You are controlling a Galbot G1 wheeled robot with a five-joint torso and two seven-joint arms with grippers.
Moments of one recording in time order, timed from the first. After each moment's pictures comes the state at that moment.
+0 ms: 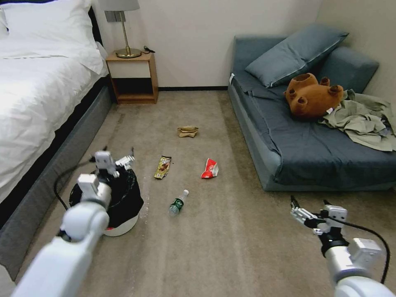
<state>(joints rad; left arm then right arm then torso) 1.05 -0.97 -0.45 -1.85 -0.53 0.16 -0.21 -1.78 1.20 0.80 2.31 0.56 -0.28 0.19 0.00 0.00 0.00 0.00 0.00</state>
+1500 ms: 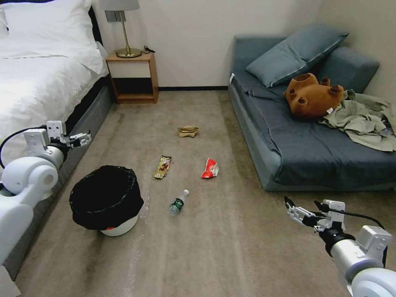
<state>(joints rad) 0.84 -0.57 -0.41 -1.77 -1.14 0.66 -0.47 -1.76 1.03 0.76 2.33 0.80 -0.38 0.27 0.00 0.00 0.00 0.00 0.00</state>
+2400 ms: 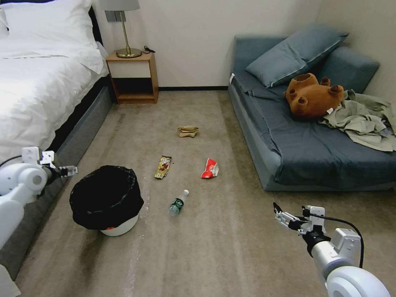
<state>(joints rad) 0.85 -0.61 -0.33 -1.50 -1.10 0.74 -0.45 -1.69 1.10 0.64 2.23 0.67 -0.36 0.26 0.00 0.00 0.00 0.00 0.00</state>
